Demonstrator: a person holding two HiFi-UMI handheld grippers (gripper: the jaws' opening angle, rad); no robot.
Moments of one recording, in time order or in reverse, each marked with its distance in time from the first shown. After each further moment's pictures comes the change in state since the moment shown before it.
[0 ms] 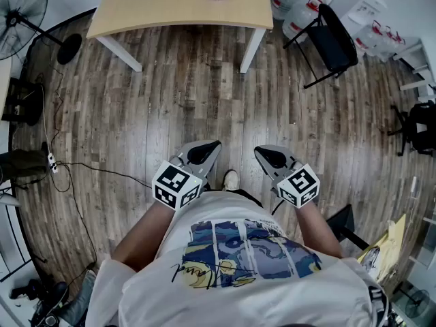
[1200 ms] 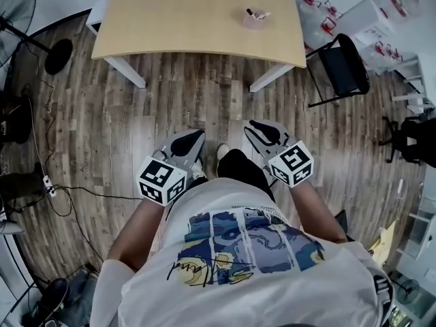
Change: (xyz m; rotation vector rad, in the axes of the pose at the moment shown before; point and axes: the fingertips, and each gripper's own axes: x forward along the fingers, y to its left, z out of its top) left arm -0.044 0.308 0.094 -0.054 -0.102 0.023; right arm 0.277 -0.088 0.174 -0.113 0.068 -0.098
